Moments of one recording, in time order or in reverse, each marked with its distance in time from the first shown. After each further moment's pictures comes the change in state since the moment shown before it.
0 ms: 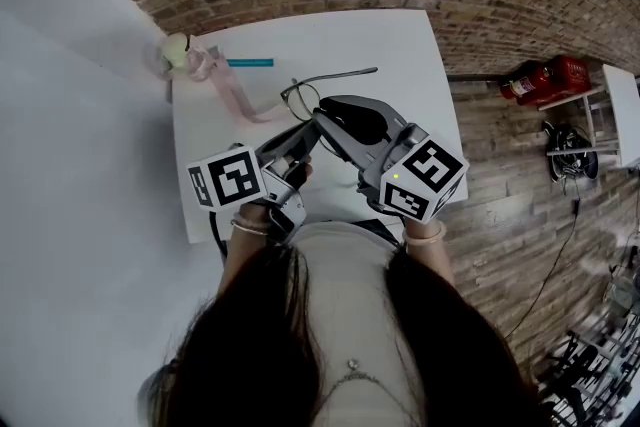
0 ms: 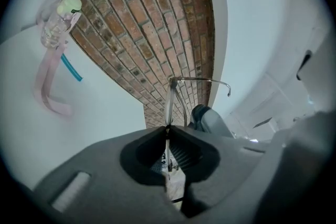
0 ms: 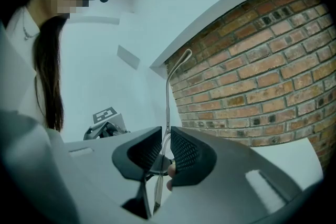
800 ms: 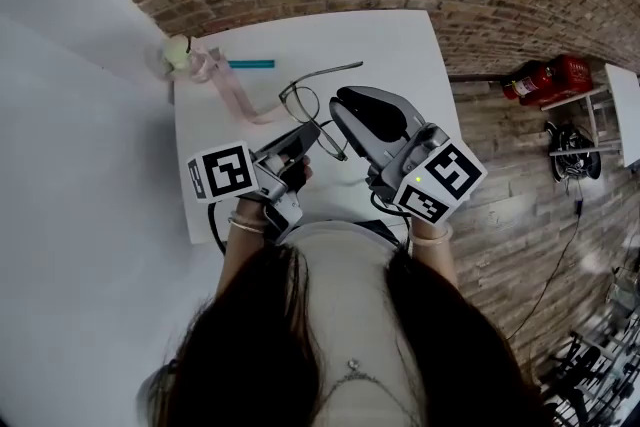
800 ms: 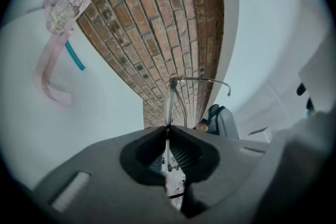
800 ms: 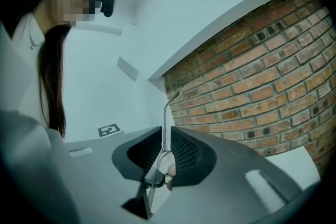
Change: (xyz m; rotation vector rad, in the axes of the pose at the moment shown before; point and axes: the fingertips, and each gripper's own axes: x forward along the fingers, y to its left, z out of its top) left arm 0.001 0.007 -0.002 -0.099 0.027 -0.032; right arm -0.022 -0.011 0.031 -0.024 -0.131 -0.033
